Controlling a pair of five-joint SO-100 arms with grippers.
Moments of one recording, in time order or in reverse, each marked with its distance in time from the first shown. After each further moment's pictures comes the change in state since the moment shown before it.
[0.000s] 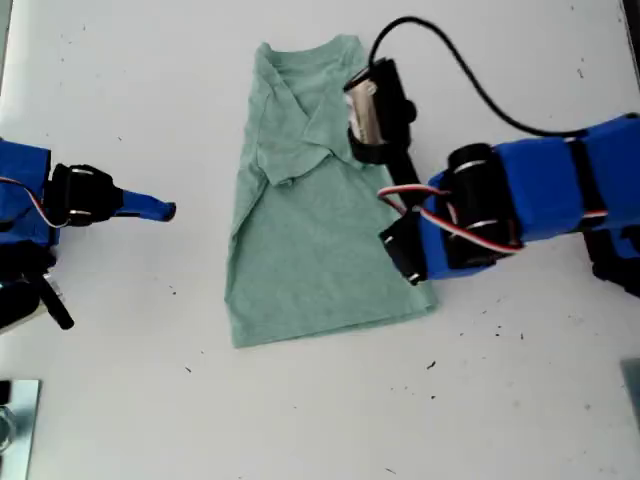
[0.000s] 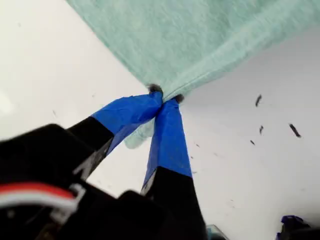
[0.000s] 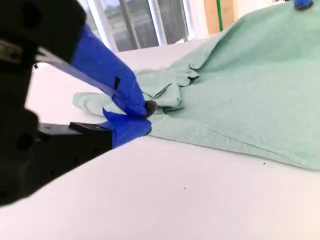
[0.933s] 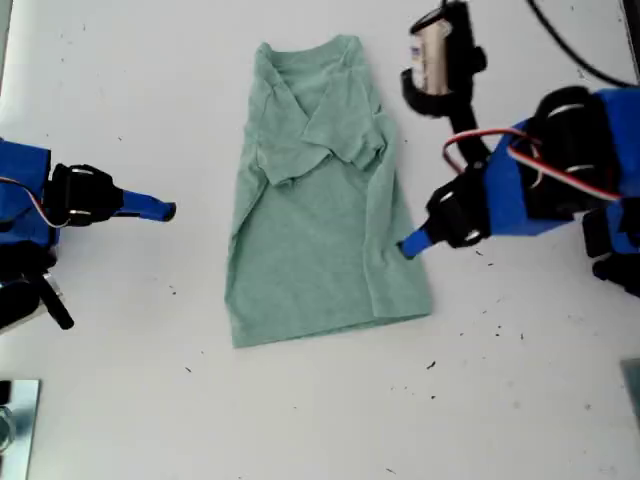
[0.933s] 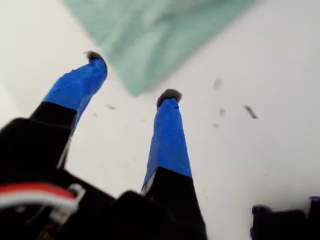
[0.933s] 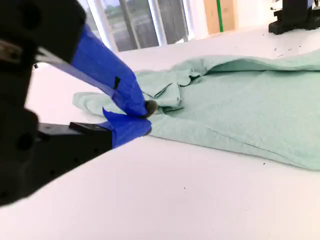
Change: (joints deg) arm 0 0.0 0.0 0.0 0.0 0.0; arm 1 8.5 33.2 34.2 -9.1 -5.3
